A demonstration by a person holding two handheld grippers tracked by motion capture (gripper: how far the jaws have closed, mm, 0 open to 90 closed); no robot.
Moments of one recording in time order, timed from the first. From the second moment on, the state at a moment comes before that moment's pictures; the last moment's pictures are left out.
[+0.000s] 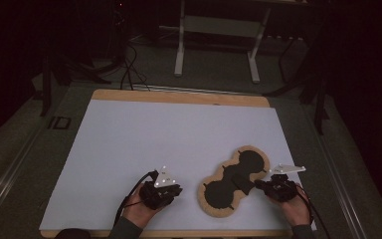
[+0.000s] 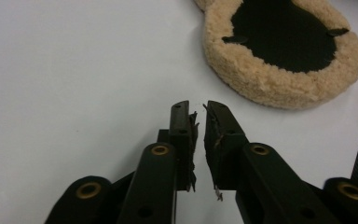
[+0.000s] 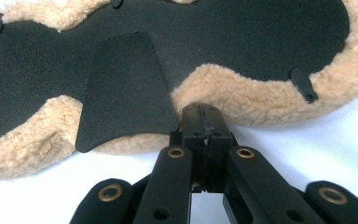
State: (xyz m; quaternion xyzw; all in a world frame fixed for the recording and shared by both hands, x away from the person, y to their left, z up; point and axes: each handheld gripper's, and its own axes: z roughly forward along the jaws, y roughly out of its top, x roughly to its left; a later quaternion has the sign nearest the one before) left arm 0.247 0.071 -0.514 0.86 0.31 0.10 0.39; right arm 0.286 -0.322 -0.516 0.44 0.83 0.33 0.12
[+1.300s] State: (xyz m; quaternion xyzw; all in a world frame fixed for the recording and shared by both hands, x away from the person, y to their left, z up) left arm 0.239 0.047 -0.533 0.88 0.29 0.10 0.37; right arm 0.292 -0.291 -0.523 0.42 0.85 0.30 0.10
